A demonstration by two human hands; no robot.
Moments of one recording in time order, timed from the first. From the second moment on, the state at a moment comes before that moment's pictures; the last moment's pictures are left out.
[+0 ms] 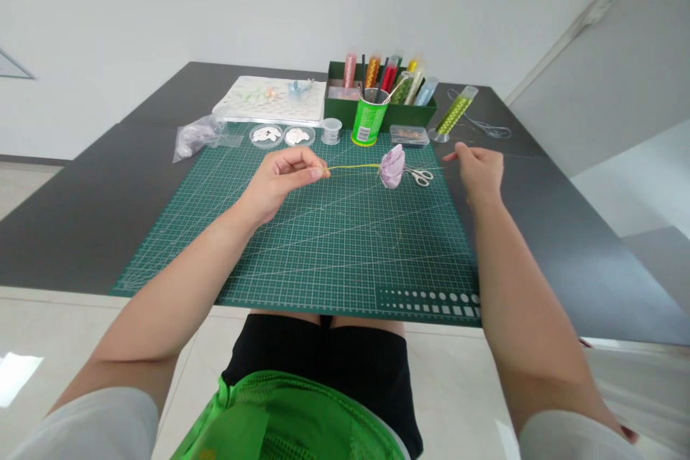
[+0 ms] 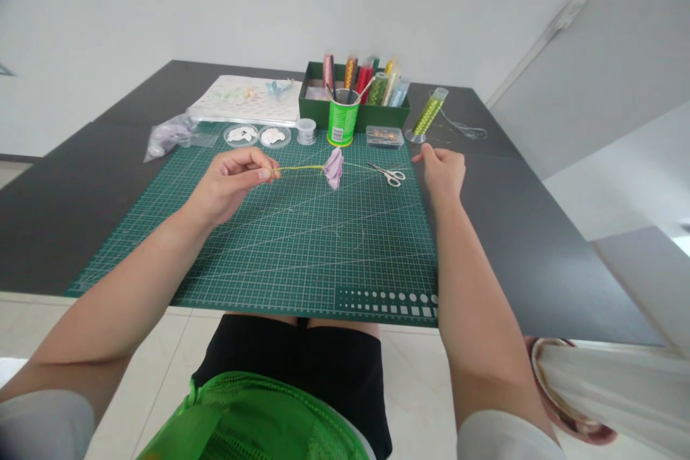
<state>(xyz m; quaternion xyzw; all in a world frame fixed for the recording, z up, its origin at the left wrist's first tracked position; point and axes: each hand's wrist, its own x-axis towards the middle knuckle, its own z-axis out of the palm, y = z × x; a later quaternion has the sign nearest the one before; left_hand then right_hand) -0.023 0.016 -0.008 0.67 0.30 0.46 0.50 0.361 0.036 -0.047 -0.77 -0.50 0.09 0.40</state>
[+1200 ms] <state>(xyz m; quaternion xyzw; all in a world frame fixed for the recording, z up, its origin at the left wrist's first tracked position) -0.021 0.018 -0.016 0.76 0.28 0.33 0.49 0.287 -0.011 0.000 -0.37 -0.56 0.52 0.53</state>
